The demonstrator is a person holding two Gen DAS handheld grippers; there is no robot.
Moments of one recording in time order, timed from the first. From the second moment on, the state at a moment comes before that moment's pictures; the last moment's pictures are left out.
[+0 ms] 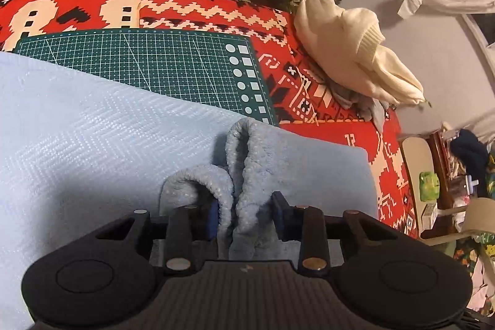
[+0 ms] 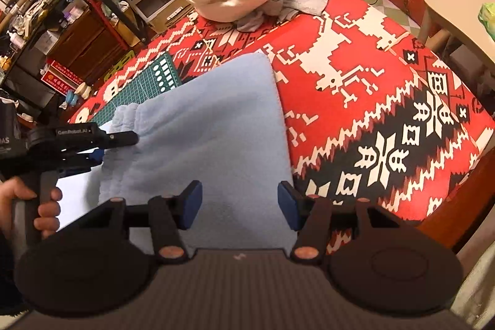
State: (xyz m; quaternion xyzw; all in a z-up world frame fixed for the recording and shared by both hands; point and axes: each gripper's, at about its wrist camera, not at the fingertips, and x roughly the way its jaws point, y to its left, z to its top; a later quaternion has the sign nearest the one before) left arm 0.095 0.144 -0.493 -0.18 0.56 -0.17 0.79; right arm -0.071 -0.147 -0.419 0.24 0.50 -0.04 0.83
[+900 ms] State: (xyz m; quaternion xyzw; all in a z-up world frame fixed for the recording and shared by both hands) left arm 0.102 0.099 -0.492 -0.12 0.56 -0.19 0.79; right arm -0.041 -0.085 -0.474 0.13 0.56 0.02 0.82
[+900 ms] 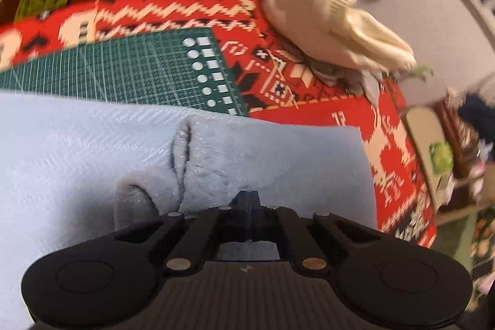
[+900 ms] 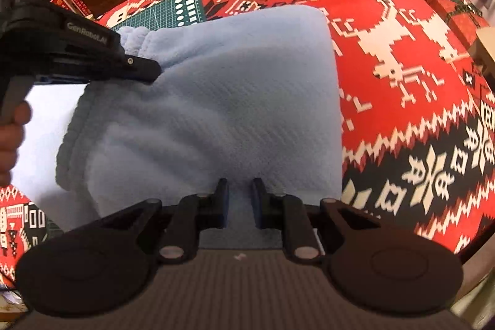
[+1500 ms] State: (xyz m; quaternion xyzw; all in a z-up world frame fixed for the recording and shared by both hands) left arm 0.062 0.126 -0.446 -0.17 0.54 -0.14 0.81; right arm -0.032 -0.109 -0.440 0.17 0.55 0.05 0.81
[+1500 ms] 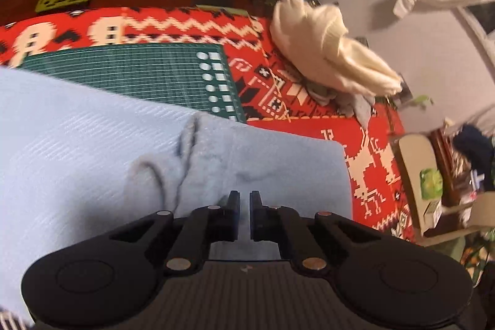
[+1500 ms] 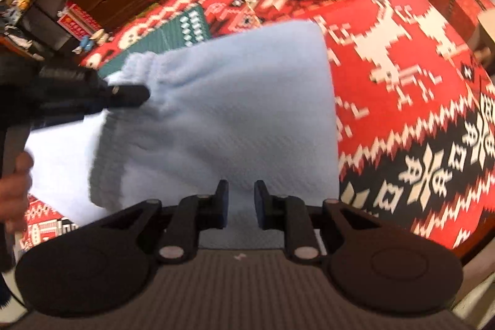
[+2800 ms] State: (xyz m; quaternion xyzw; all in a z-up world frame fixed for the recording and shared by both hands) left arm 0.075 0.093 -0.439 -0.15 0.56 -0.28 0.77; right arm -0.059 -0.166 -0.394 0.22 0.51 -0.08 0.83
